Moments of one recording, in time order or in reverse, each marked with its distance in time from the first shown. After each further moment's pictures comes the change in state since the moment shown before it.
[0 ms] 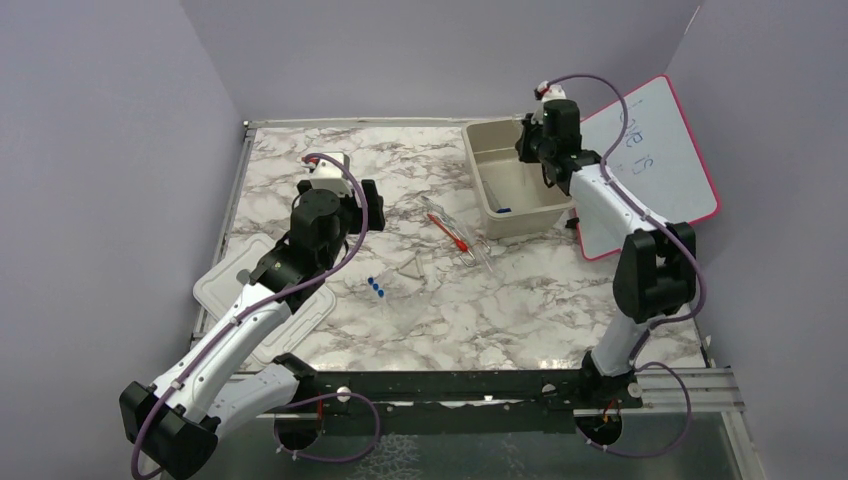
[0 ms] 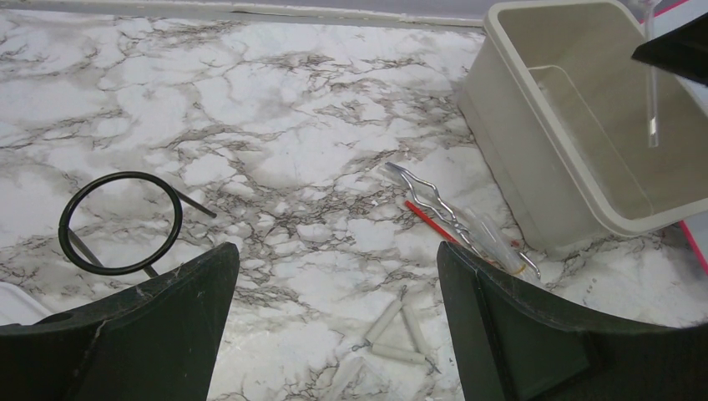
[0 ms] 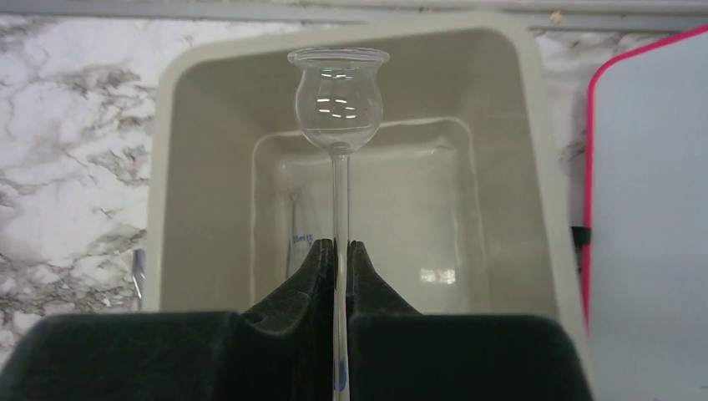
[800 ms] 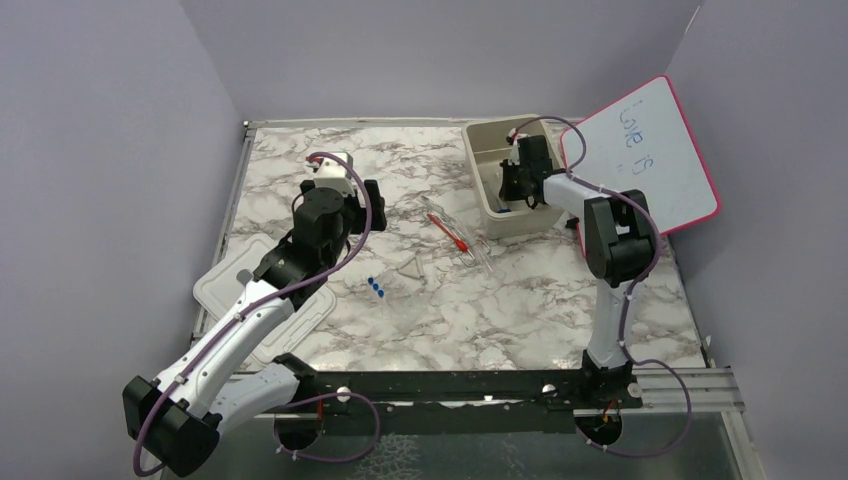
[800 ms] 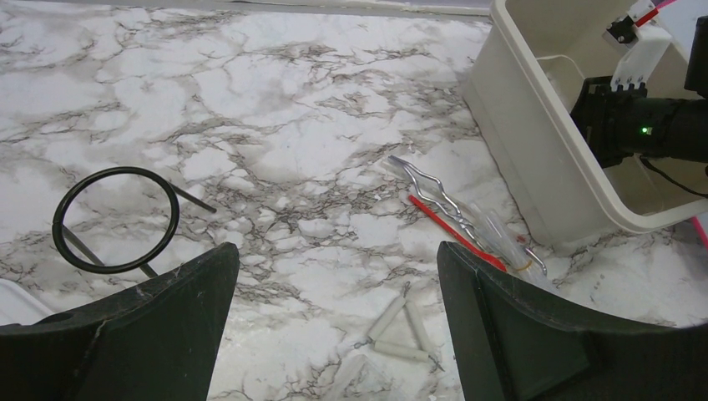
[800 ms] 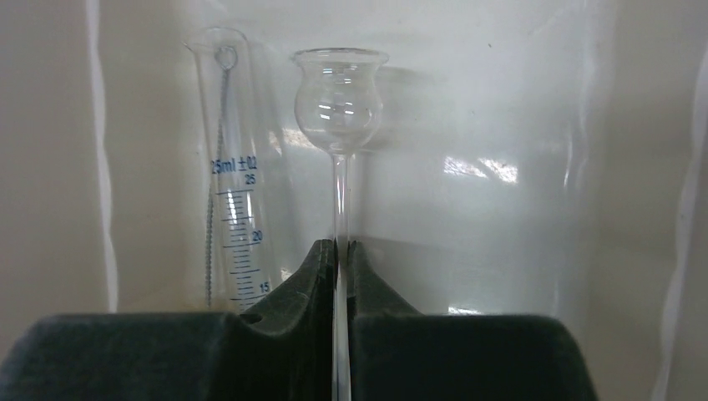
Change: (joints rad) left arm 0.000 0.024 0.000 0.000 0.000 0.000; right arm -0.002 0.339 -0.050 0.011 -0.115 -0.035
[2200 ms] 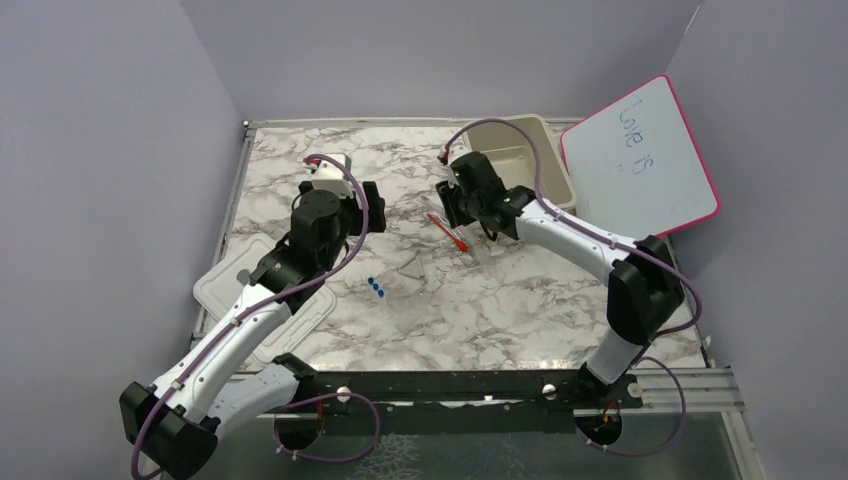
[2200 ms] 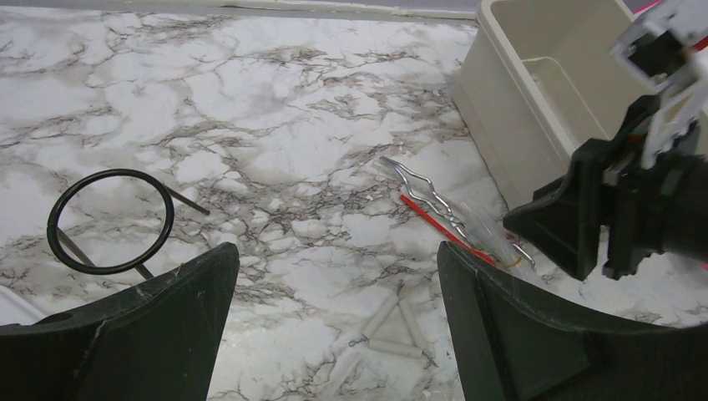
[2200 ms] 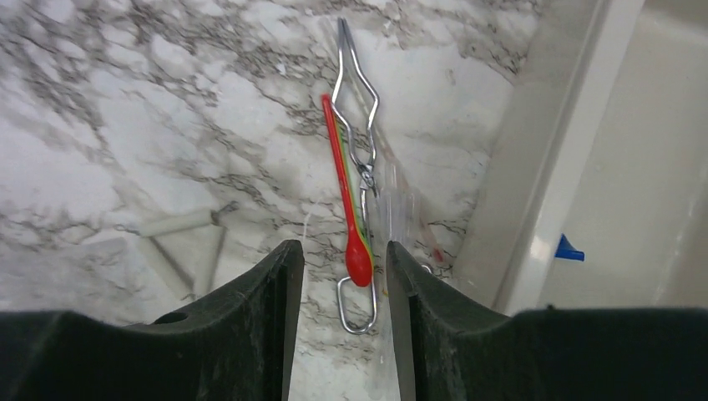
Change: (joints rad) left arm 0.000 -0.027 -0.007 0.000 0.021 0.000; right arm 0.447 -0.405 -0.059 -0.231 0.209 0.004
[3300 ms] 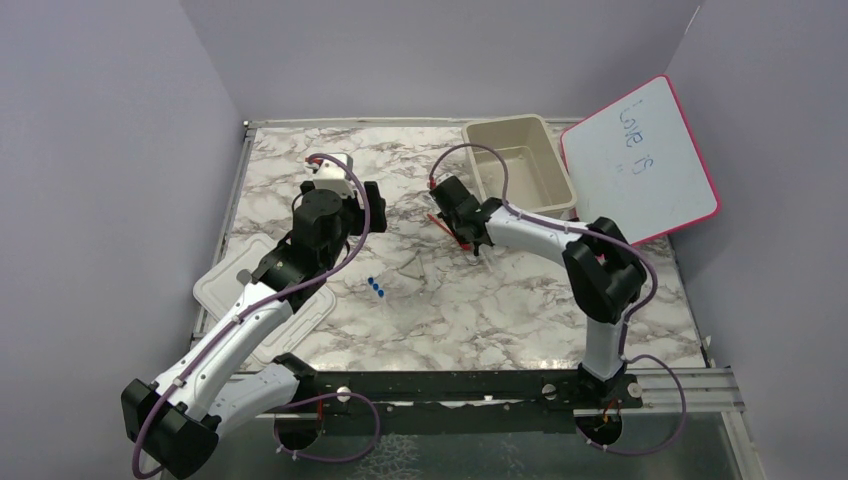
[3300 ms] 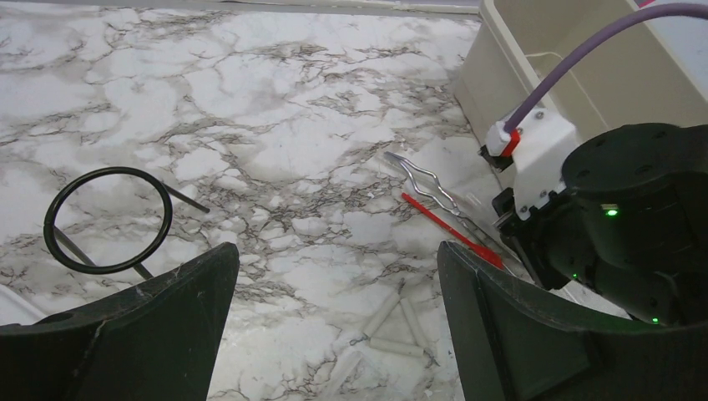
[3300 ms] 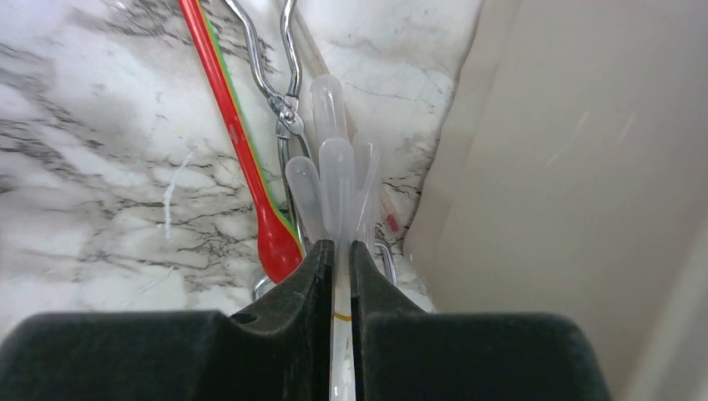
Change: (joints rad) left arm 0.000 0.013 0.000 0.000 0.000 0.000; right arm 0.056 0.264 -0.006 -0.062 0.311 -0.096
